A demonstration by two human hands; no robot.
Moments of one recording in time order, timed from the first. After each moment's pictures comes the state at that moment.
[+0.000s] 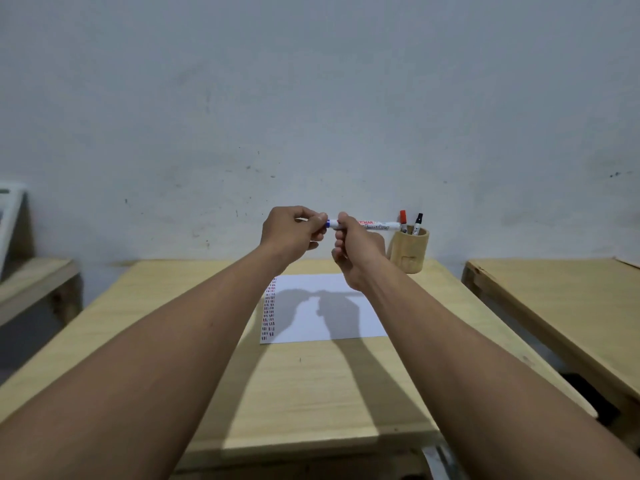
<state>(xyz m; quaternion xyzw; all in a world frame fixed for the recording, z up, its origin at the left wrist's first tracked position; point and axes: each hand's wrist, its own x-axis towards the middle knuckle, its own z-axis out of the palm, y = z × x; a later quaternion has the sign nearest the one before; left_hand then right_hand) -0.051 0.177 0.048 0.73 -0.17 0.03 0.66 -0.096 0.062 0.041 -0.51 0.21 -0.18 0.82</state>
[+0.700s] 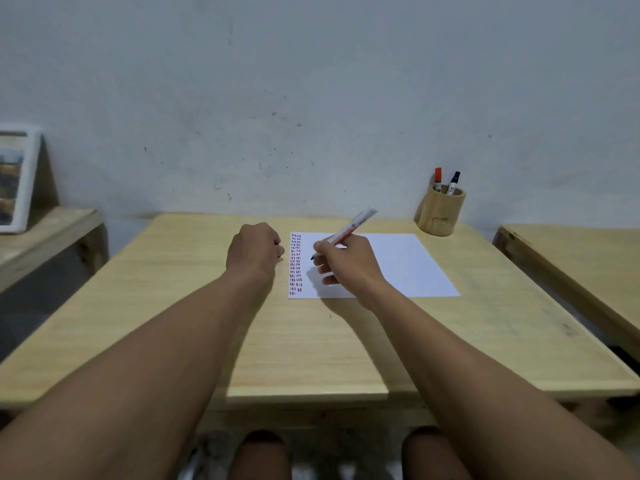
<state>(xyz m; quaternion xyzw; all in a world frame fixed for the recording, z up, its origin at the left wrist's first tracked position) -0.028 0.261 -0.054 0.93 -0.05 0.09 0.35 -0.103 0.107 -0.049 -0.76 0.11 -0.11 0.64</state>
